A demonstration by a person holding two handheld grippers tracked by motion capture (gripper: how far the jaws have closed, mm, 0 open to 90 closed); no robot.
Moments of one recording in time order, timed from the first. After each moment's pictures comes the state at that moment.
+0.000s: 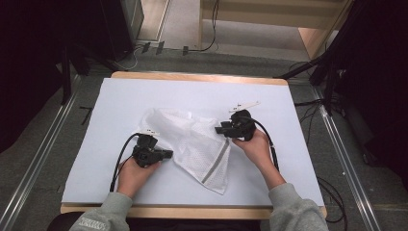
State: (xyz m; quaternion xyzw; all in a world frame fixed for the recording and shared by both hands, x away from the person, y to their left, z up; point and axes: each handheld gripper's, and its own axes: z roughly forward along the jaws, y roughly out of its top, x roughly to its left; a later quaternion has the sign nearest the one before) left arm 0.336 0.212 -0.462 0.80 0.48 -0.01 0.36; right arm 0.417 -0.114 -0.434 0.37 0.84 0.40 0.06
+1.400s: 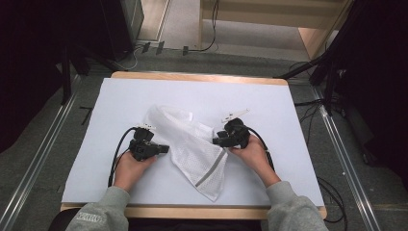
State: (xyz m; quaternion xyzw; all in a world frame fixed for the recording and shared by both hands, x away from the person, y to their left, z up) left arm 0.354 0.225 -0.458 0.80 0.49 -0.01 0.35; right arm 0.408 -0.101 -0.460 0.34 0.87 0.36 0.03
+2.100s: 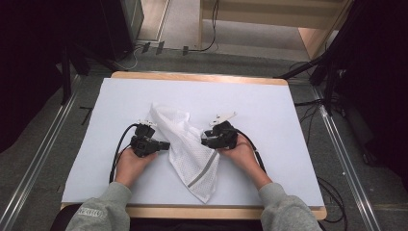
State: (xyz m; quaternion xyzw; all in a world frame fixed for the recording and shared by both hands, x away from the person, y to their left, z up) left arm 0.365 0.224 -0.458 0.80 0.48 -0.01 0.35; right arm 0.409 -0.066 -0.474 0.27 0.88 0.39 0.06
